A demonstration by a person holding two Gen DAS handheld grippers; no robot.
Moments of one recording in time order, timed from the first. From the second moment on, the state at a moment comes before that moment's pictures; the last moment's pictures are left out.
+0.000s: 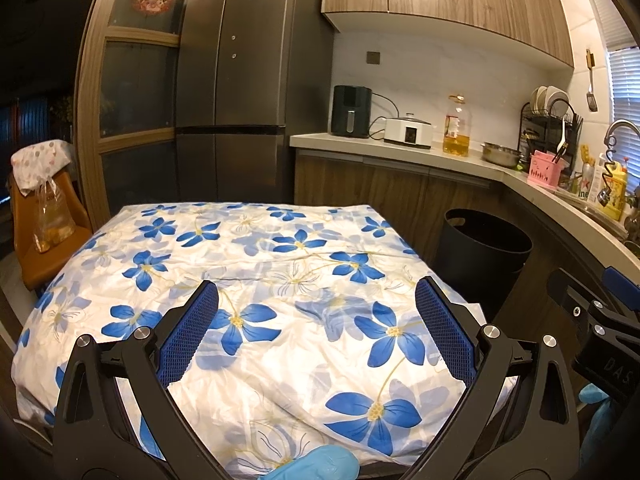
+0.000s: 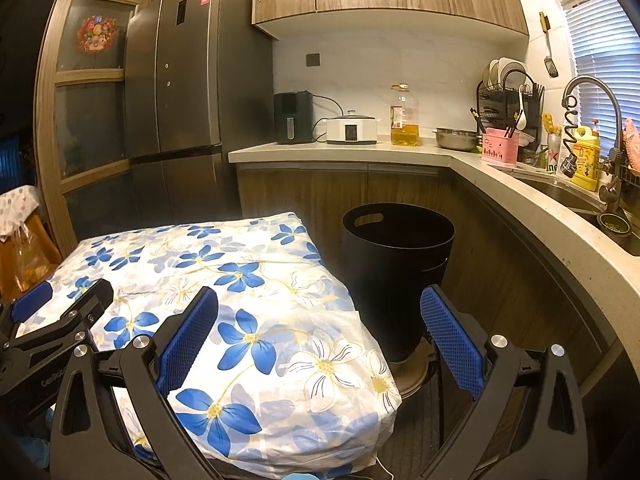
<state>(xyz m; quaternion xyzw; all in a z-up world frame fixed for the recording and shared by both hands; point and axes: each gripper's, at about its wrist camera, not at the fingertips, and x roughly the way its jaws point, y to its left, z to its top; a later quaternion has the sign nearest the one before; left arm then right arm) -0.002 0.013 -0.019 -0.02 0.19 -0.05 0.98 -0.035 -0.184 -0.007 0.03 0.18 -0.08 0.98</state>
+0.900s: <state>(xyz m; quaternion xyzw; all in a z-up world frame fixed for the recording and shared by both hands) -0.002 0.008 -0.013 -0.02 0.19 -0.05 0.98 -0.035 -0.186 -0.003 0.03 0.18 -0.09 0.98</state>
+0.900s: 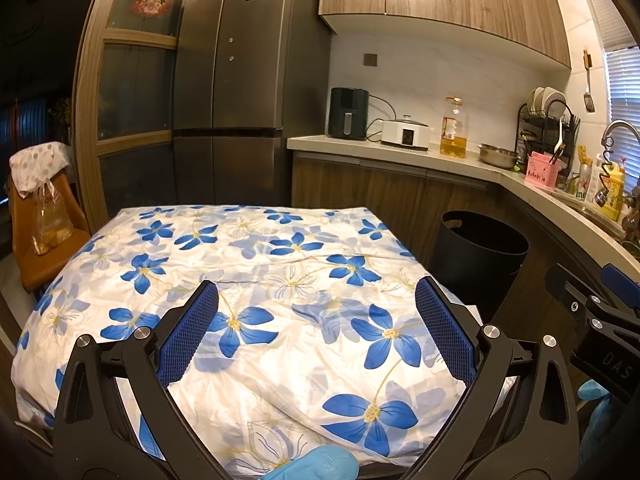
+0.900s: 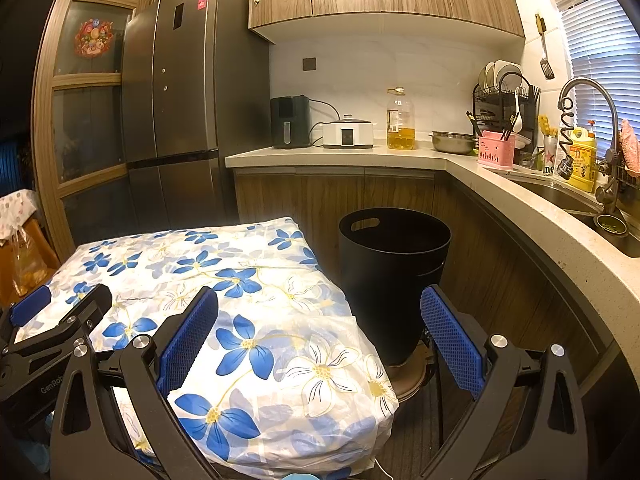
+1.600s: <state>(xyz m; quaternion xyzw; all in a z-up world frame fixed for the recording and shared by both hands) -0.003 0.007 -0.013 -0.02 0.18 -0.05 0.98 -0.035 -0.185 -0.001 0.03 0.18 -0.09 0.98</state>
